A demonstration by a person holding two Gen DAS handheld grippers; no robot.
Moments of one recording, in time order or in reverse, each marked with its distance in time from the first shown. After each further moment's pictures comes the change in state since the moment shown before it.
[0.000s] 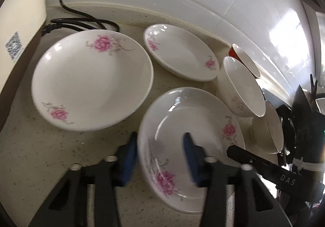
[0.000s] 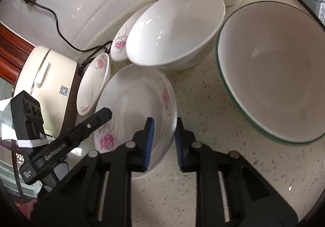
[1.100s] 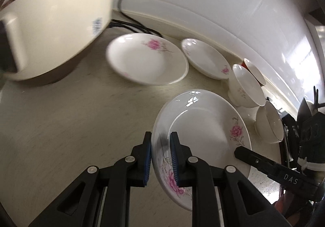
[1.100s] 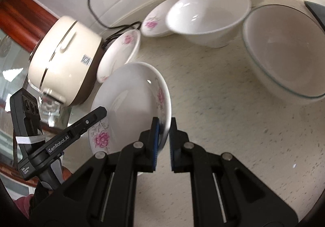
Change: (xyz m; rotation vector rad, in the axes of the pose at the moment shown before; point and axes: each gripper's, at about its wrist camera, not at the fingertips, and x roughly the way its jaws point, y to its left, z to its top) left arm -0.084 0.023 -0.071 -0.158 -0.138 0.153; right arm -0.014 0.039 -0.035 -0.196 0.062 0.086
